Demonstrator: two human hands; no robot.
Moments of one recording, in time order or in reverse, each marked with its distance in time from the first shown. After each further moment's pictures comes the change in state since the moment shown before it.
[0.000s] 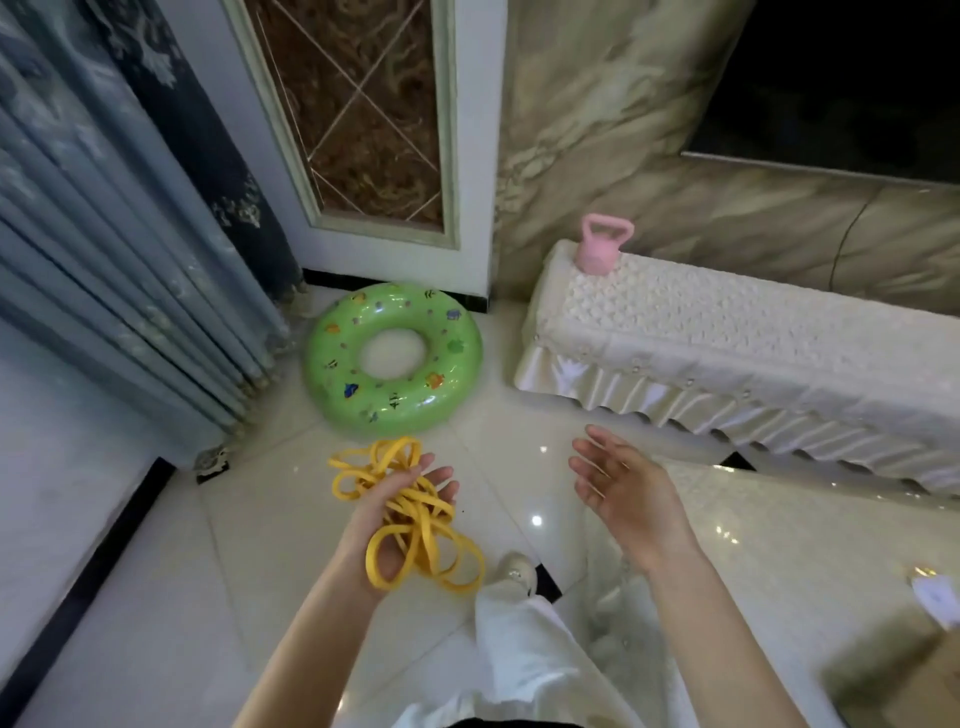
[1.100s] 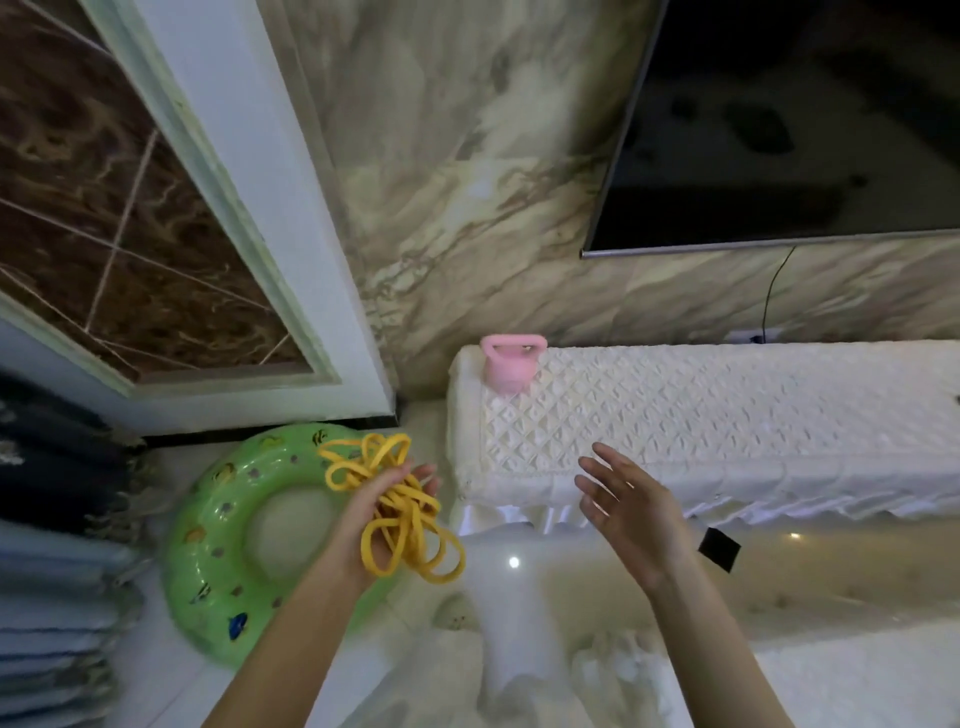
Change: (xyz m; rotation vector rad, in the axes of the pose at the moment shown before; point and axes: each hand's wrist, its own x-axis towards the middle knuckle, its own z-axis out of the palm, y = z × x) left_hand 0.385 0.165 0.347 0.267 -0.133 -0.135; right_hand 0.365 -0.280 0.021 0.198 0.226 -0.093
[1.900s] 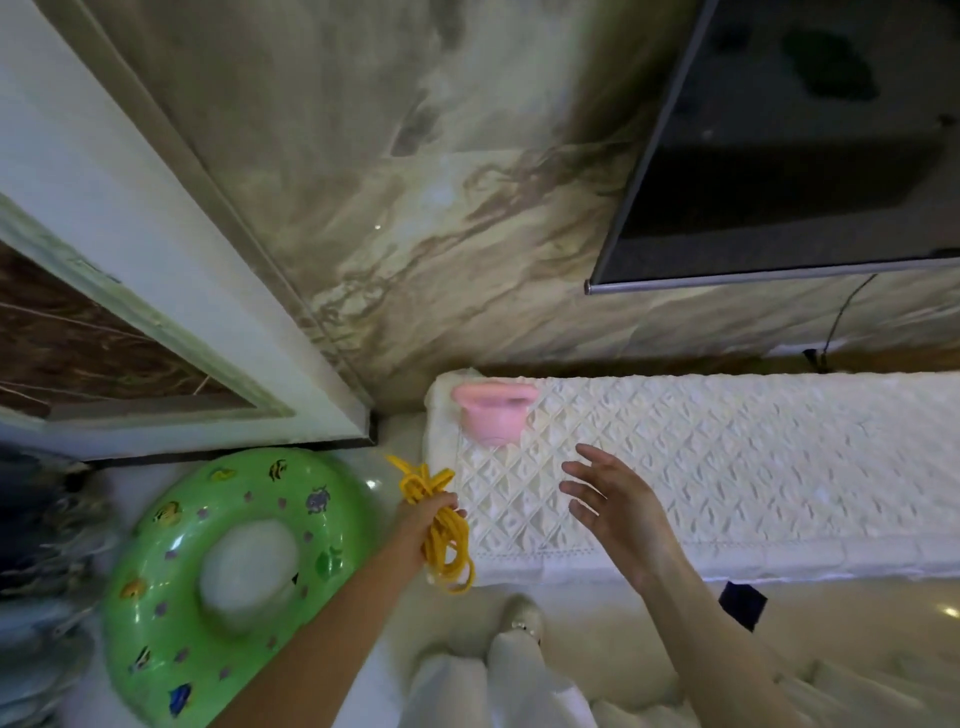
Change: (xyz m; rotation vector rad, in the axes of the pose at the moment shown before) left_hand 0.312 -0.024 0.081 0.298 0.272 -0.175; right_hand 0.258 -0.081 0.000 -0.150 -0.021 0.093
